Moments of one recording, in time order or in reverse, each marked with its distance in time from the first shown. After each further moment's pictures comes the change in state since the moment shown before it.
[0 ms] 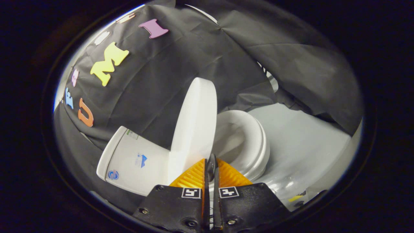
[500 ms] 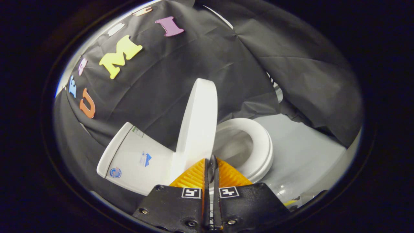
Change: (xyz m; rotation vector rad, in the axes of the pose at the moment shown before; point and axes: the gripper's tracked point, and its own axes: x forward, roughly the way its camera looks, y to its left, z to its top) arm -0.009 0.037 0.001 -0.108 -0.038 -0.025
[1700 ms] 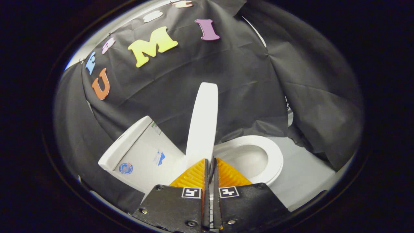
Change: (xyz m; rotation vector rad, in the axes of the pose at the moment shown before) arm -0.022 0.099 0.004 -0.228 -0.085 0.032
